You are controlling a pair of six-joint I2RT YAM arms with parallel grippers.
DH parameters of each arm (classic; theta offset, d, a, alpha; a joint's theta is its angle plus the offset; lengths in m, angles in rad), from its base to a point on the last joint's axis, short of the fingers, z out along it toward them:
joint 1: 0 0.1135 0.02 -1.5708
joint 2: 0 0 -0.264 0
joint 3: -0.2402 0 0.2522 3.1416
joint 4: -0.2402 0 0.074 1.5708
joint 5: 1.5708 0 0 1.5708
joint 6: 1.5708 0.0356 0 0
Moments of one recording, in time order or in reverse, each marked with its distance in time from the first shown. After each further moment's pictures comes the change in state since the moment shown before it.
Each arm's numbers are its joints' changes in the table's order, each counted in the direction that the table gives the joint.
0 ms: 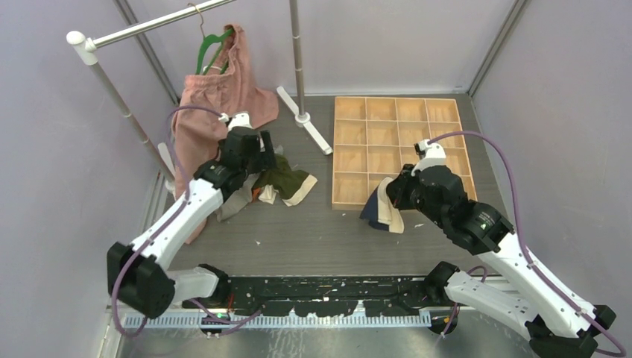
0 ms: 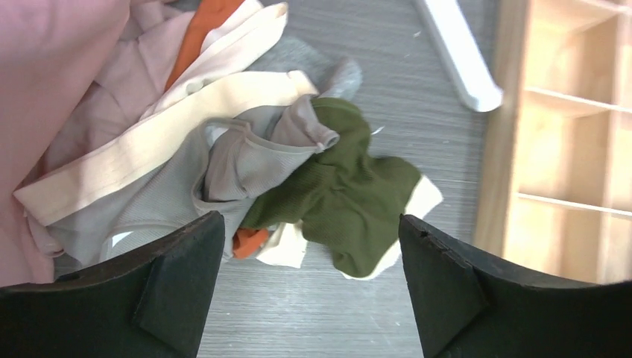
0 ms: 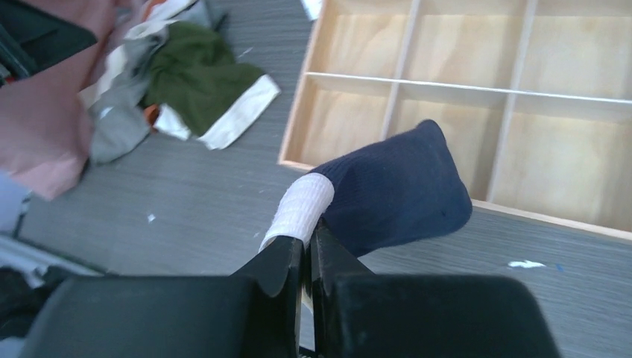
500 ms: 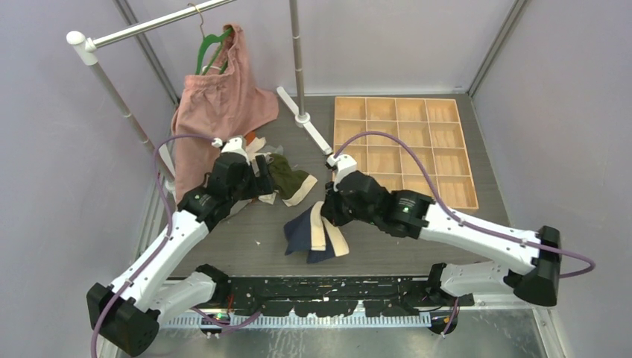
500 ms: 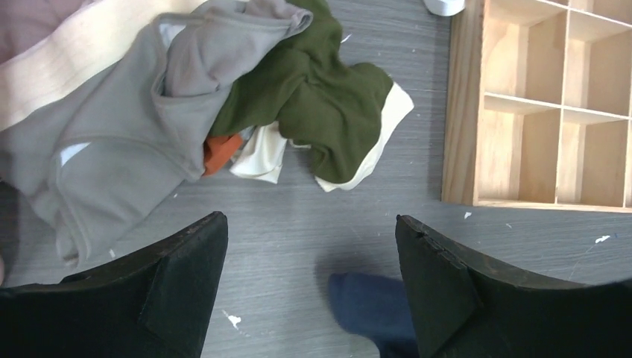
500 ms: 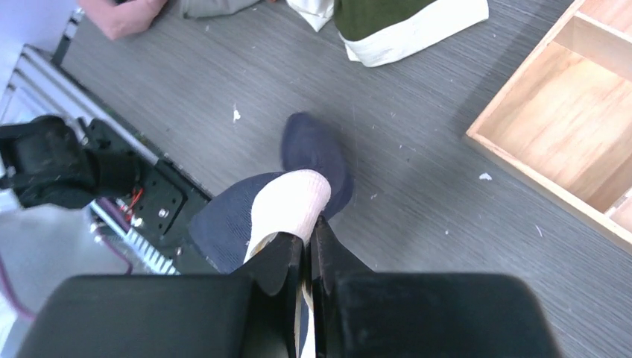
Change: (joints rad) left arm -0.027 -0.309 0.183 -0.078 0.178 -0.066; right arm 0.380 0.407 -0.133 0.173 -0.127 -0.006
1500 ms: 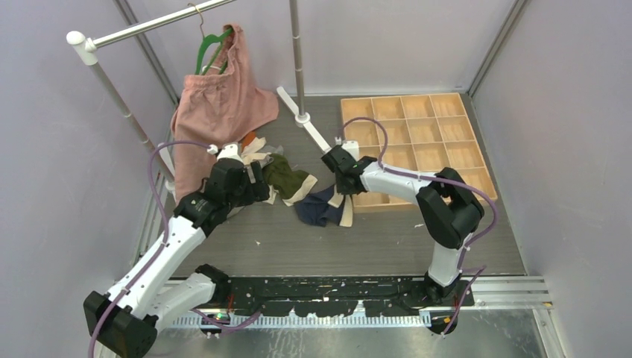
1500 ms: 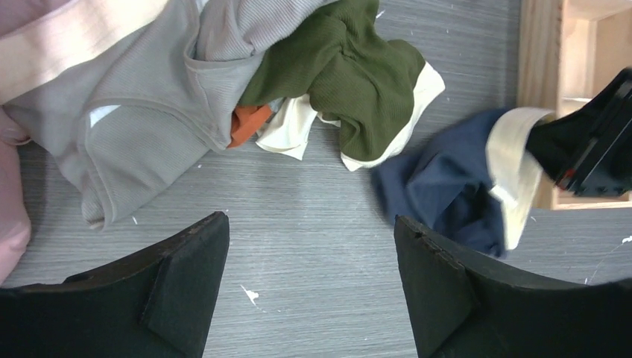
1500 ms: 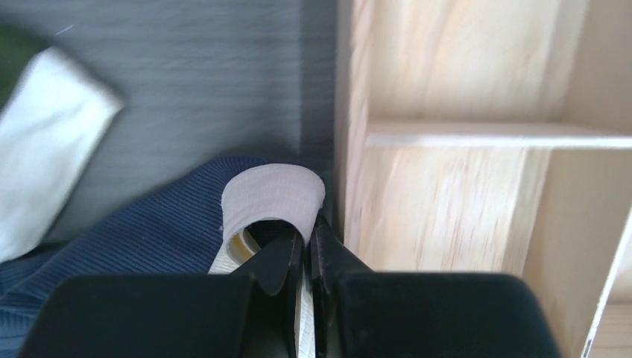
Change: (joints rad) left arm 0.000 -0.072 0.026 -0.100 -0.053 -0.029; right arm -0.329 0.672 -0.122 0.071 0.197 0.035
